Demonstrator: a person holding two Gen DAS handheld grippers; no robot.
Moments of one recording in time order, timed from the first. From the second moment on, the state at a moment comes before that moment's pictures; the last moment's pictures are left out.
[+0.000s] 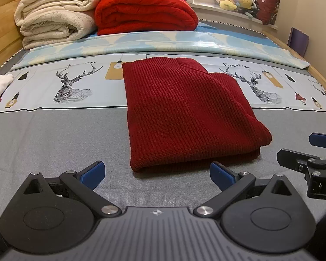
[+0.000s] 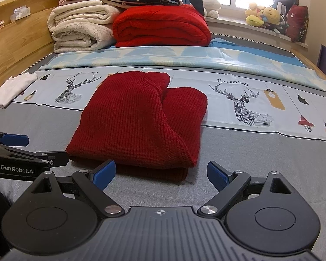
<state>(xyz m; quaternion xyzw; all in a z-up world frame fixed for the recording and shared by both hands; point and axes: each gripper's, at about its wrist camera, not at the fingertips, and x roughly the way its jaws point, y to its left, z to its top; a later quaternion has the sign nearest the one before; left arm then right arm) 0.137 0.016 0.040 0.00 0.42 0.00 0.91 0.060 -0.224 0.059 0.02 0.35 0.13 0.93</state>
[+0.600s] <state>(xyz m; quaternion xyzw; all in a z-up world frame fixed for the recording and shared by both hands) 0.137 0.015 0.038 0.00 0.42 0.00 0.91 0.060 -0.224 0.060 0.02 0.35 0.13 0.93</state>
